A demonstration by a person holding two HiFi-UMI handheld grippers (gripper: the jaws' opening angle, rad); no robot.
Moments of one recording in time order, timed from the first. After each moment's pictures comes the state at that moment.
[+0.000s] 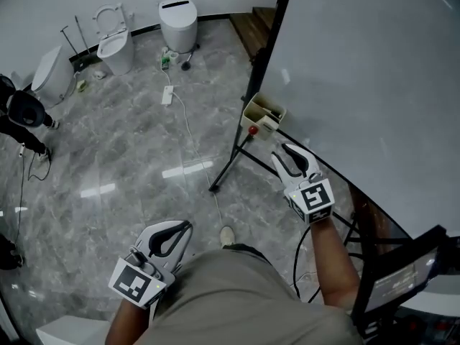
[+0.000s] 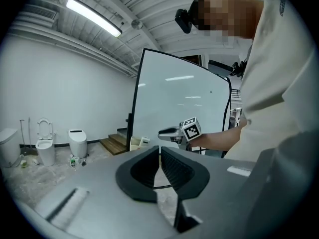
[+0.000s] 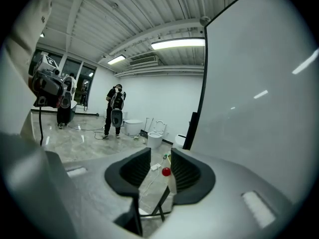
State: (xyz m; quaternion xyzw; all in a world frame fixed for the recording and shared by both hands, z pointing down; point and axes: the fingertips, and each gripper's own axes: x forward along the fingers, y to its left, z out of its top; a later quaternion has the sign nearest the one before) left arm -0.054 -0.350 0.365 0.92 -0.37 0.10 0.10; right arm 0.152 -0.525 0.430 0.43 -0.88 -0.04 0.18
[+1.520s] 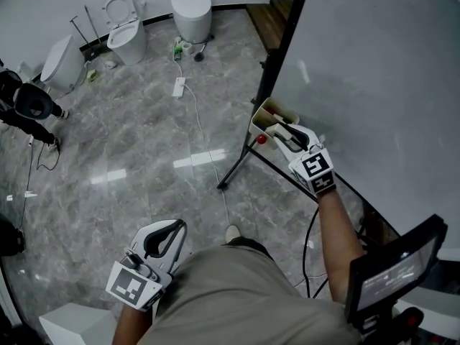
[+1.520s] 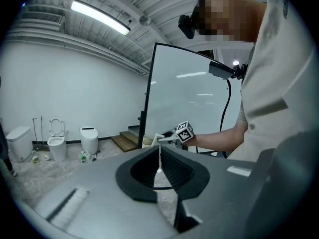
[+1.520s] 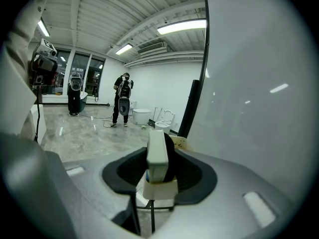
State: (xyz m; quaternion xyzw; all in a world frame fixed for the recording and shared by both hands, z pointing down) left arm -0.054 -0.404 0.376 0.89 -0.43 0.11 0.12; right arm 0.162 -0.649 0.501 0.37 -0.90 -0.03 0.25
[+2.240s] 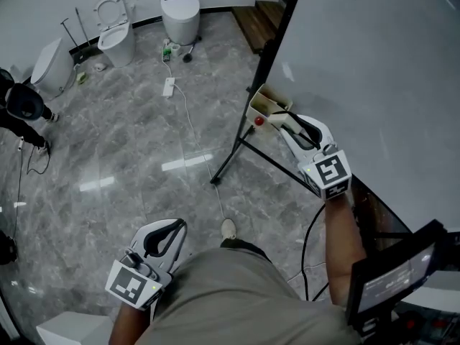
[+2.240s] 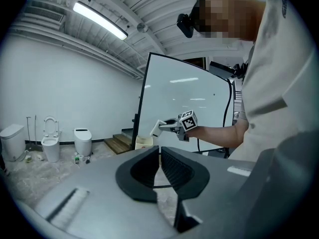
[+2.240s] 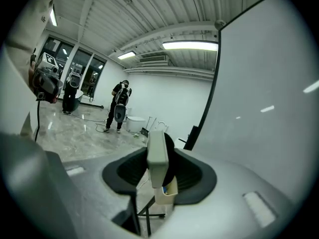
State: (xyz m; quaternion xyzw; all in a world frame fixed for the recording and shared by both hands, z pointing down) left arm -0.085 -0.328 0.375 0.91 -0.39 0.09 0.11; right arm 0.140 -0.549 0.390 0.41 -0.88 -0.10 0.21
